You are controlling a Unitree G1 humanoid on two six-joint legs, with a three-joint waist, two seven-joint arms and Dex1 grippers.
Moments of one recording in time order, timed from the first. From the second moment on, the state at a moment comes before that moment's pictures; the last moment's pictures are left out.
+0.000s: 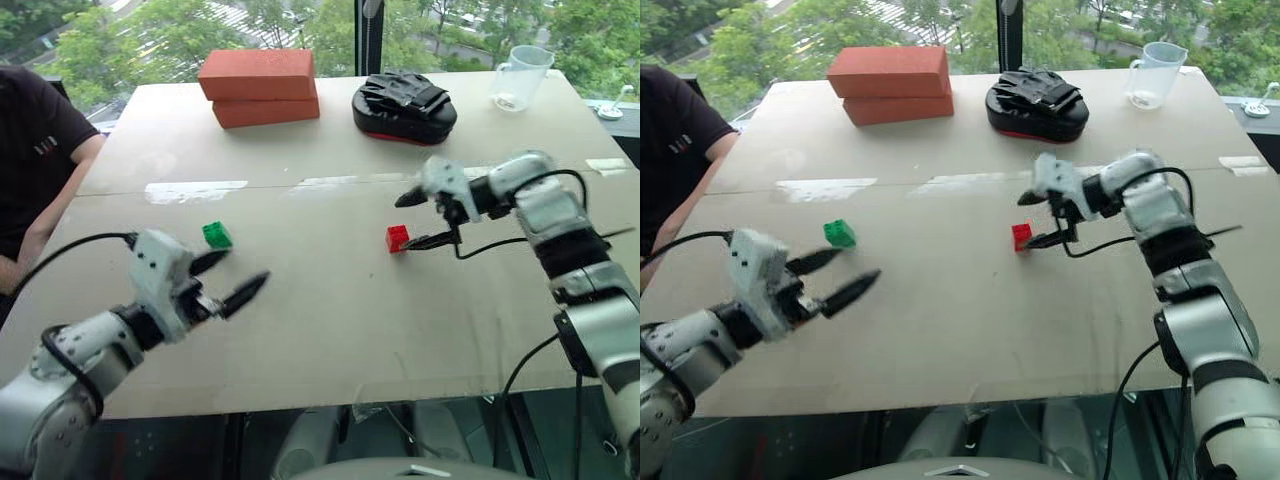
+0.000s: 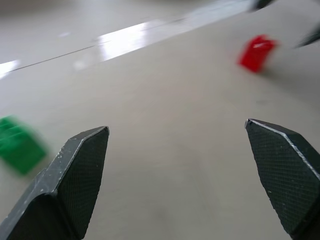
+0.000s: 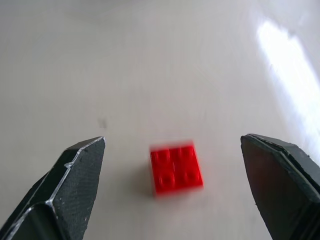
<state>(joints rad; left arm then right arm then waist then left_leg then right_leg) 0.17 0.77 0.49 -0.60 -0.77 0.76 -0.42 -0.93 -0.54 0.18 0.37 0.19 0.24 1.46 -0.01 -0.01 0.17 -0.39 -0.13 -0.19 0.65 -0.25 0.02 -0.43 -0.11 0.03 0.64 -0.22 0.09</state>
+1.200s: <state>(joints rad) -0.30 0.68 0.20 -0.15 -0.47 0.80 -0.46 -0.41 -0.73 -0.14 -0.36 0.62 0.43 1.12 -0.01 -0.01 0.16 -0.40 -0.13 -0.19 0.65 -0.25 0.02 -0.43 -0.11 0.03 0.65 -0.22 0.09</state>
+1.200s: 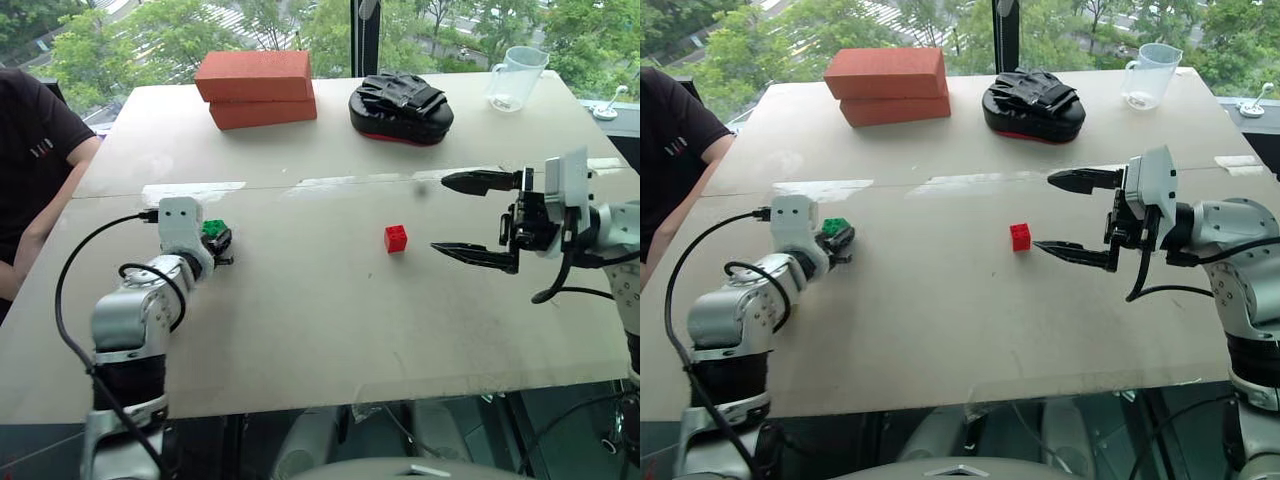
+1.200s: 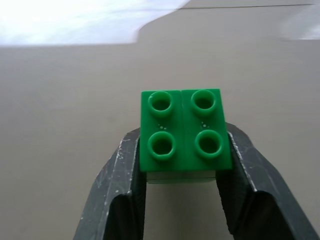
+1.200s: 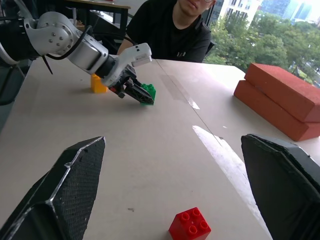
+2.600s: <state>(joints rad) -0.97 0.51 -0.26 0.79 -0.05 0.01 -1.41 -0.07 -0.86 -0.33 -0.59 0.74 0.55 0.95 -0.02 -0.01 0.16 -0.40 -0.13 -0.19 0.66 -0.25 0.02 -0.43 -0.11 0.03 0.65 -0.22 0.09</state>
